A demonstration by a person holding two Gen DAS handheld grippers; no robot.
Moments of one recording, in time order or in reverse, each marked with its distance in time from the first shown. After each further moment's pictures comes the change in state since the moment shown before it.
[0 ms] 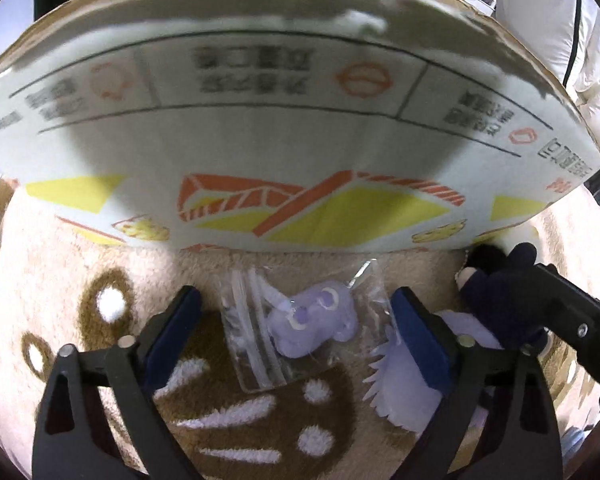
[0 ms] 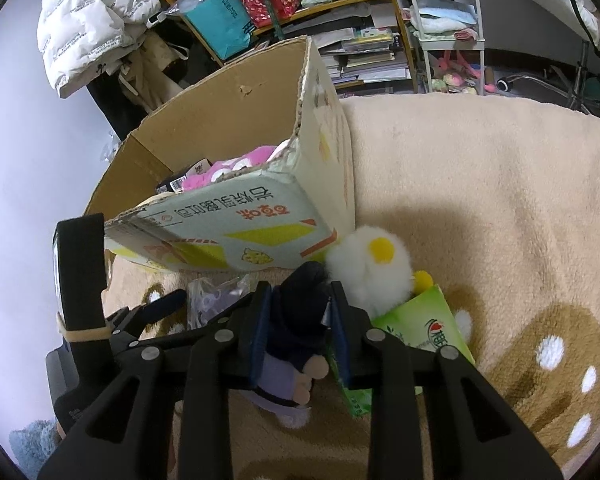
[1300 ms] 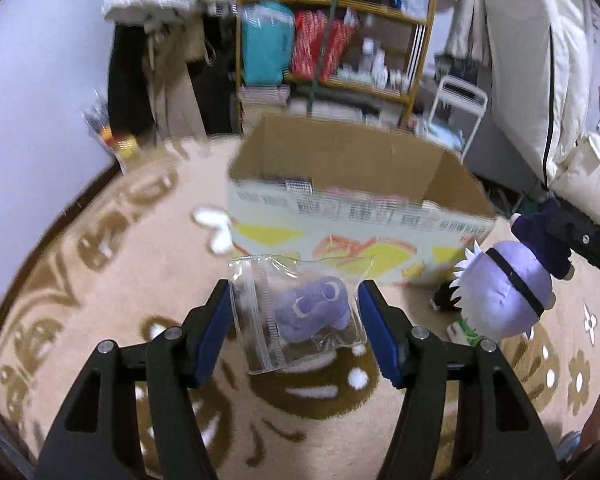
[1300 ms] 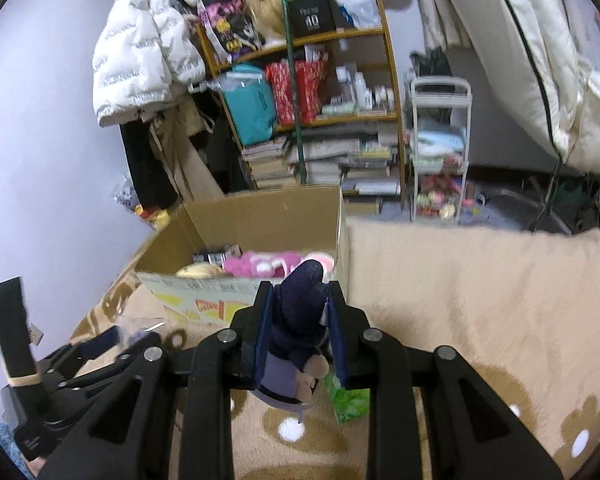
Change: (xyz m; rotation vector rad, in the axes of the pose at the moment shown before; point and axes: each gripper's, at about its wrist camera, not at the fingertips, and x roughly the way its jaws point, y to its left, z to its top) left arm -0.161 0.042 -0.072 -0.068 -0.412 0.061; right arm -0.109 0.053 -0.006 -0.194 -0.368 -0.103
